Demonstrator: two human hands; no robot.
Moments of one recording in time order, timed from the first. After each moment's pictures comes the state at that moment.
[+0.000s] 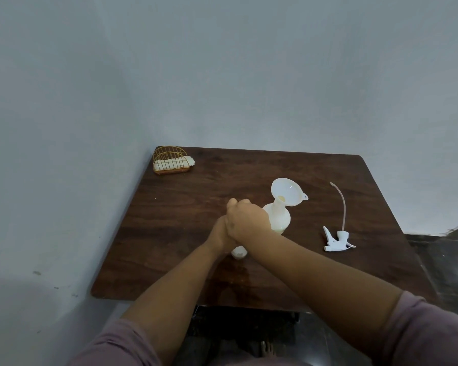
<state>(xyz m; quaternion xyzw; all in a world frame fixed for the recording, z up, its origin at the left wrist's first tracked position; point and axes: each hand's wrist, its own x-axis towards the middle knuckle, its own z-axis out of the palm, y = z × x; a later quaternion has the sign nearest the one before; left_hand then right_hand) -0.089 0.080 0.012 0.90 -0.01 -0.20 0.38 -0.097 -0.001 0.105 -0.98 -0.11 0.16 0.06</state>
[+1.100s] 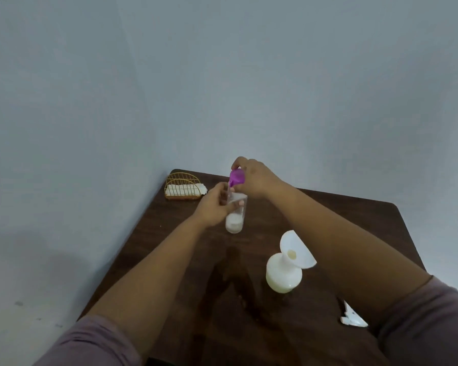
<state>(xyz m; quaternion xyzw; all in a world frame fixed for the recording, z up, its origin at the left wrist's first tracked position) 0.042 0.117 0.087 0.85 0.00 -0.01 0.52 0.078 -0.022 0.178 -0.94 -0.22 0.08 0.25</state>
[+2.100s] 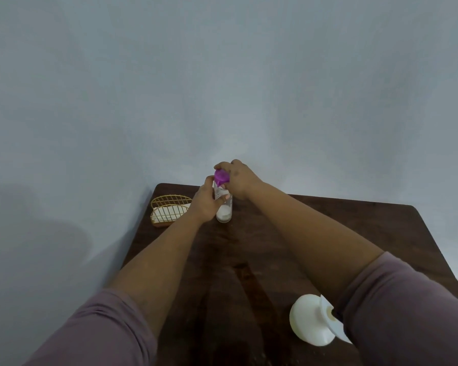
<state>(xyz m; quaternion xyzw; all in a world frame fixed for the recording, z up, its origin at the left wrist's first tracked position) 0.217 0.177 0.026 0.90 0.03 -0.05 0.44 0.250 0.054 0.092 -0.95 -0.18 0.09 0.24</state>
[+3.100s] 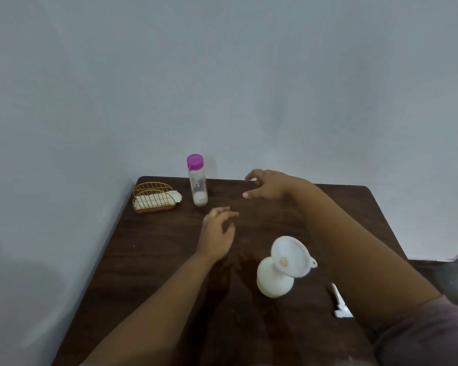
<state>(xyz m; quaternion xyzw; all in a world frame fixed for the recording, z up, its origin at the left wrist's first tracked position) 0.056 0.080 0.019 0.88 -0.03 0.02 0.47 0.123 -0.092 0.159 -0.94 -0.10 0.23 0.21</state>
